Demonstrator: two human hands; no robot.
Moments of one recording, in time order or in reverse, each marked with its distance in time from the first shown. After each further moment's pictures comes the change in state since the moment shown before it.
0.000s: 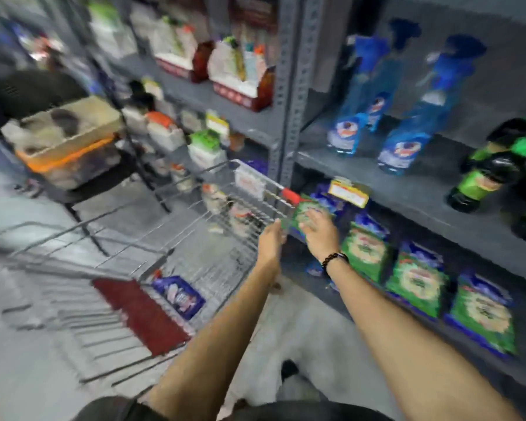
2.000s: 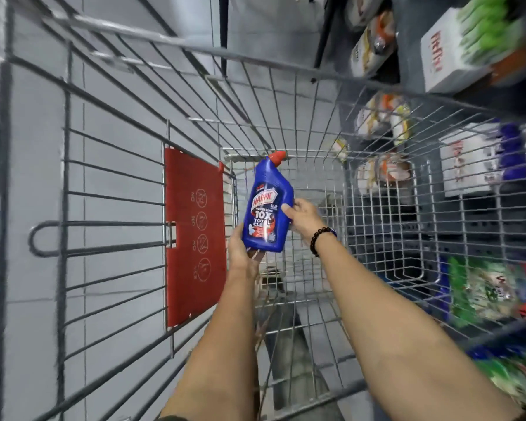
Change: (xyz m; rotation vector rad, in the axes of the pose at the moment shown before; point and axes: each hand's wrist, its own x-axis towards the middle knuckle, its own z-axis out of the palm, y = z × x) left_hand 0.142 -0.200 -0.282 -1.124 0.957 -0.417; right_hand 0.099 0.108 0.412 -0.172 -1.037 0.396
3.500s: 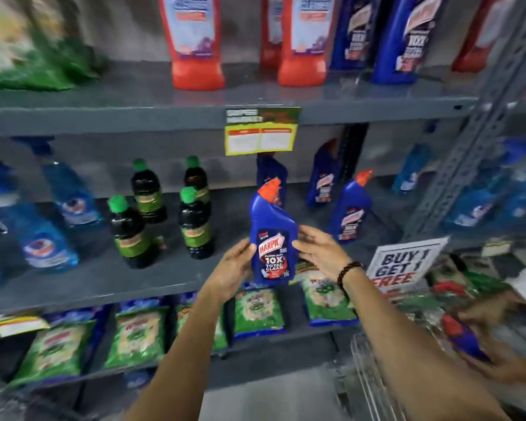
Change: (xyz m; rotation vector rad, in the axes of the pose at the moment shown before) left_hand -0.549 -0.601 -0.073 1.610 -1.868 -0.094; right_hand -0.820 0.458 -0.309 0.884 1.238 -0.681
